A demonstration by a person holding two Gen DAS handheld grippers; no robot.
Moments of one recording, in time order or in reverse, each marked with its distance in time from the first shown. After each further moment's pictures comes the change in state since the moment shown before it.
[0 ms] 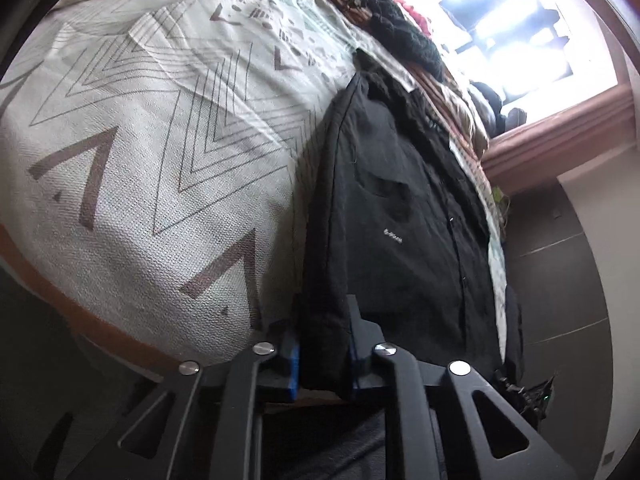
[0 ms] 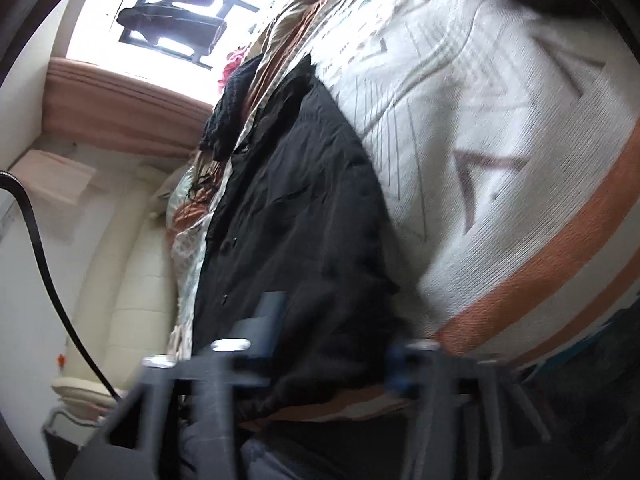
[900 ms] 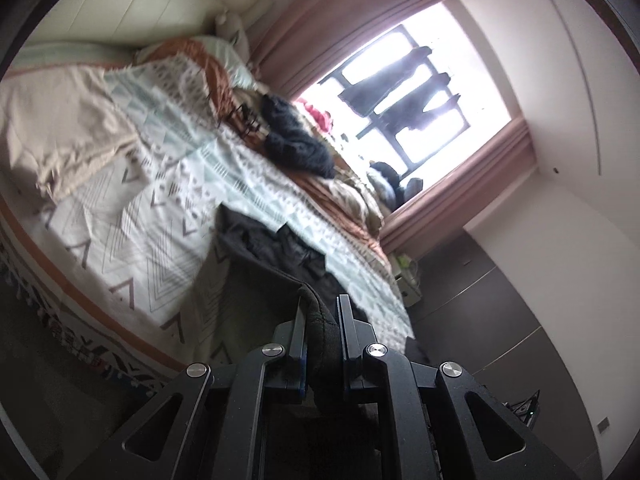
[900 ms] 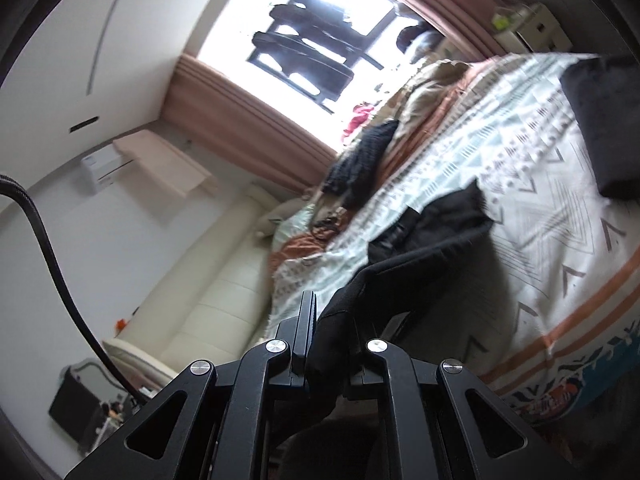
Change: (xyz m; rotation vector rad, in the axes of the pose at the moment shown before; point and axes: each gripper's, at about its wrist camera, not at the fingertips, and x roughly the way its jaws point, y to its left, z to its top) left arm -0.241 -0.095 -0.026 0.146 -0.358 -0.276; right arm -0.168 0.165 -0.041 -0.285 -0.233 0.287
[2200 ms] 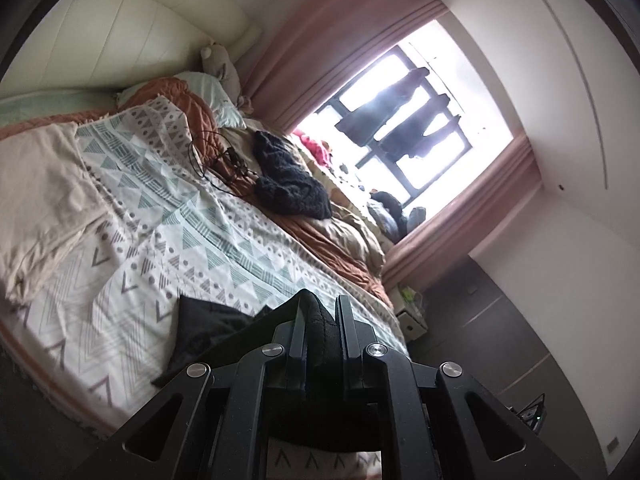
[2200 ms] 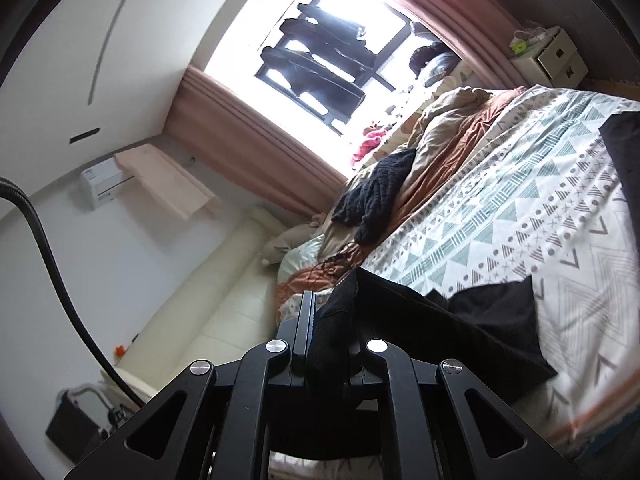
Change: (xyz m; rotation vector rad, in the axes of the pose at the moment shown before) left arm 0.062 -0.047 0.107 0.025 -0.081 0.044; right arm 0.077 0.037 0.107 -0.004 -0.059 -0.011
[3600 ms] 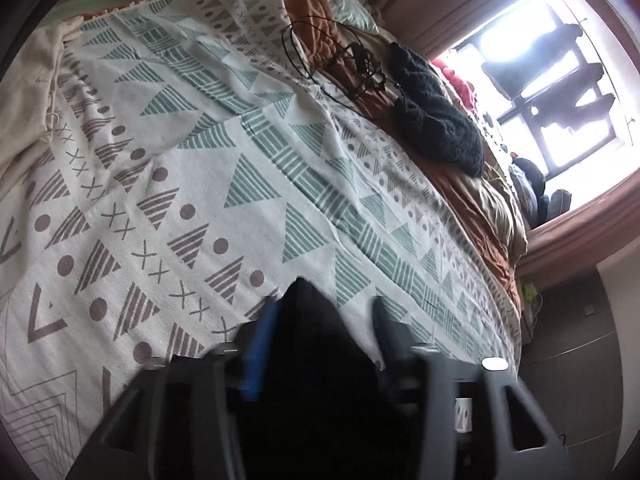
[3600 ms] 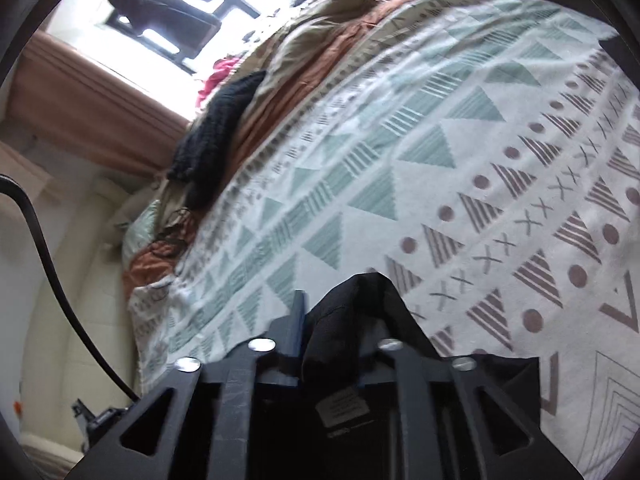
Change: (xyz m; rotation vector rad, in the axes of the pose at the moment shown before) left arm 0.344 0.151 0.010 -0.186 0.224 0.427; right arm 0.283 -0.210 0.034 0.159 0.248 -0.483
